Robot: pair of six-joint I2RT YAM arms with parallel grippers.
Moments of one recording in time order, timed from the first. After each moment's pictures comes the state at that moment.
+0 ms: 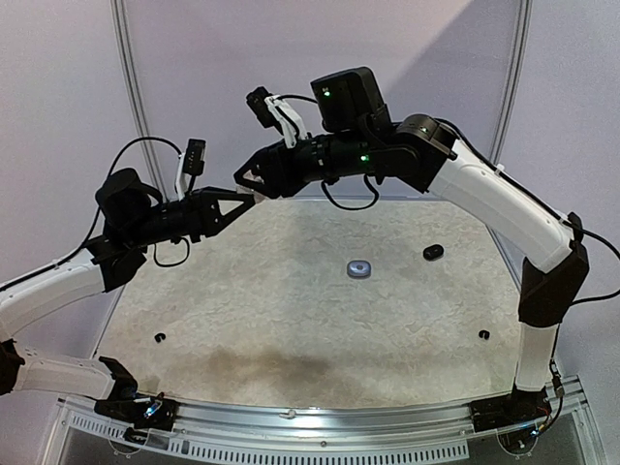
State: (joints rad) left arm -0.57 1.10 0.80 0.45 0.73 -0.53; right arm 1.07 1.98 2.32 -0.68 -0.14 0.18
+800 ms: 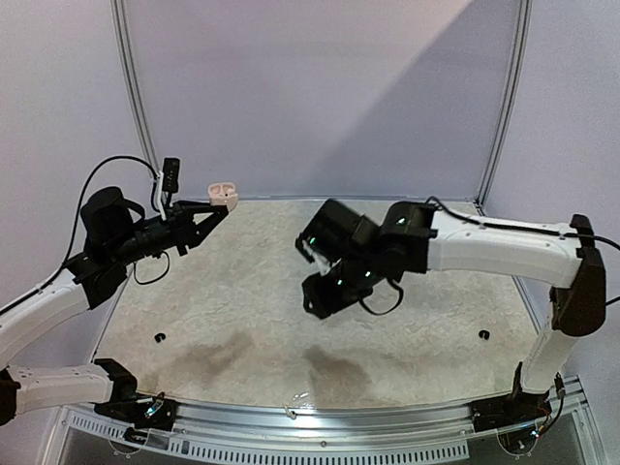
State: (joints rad) left arm -0.45 0.93 0.69 0.25 0.53 -0.32; right arm 1.17 1.76 1.63 -0.87 0.10 0.57
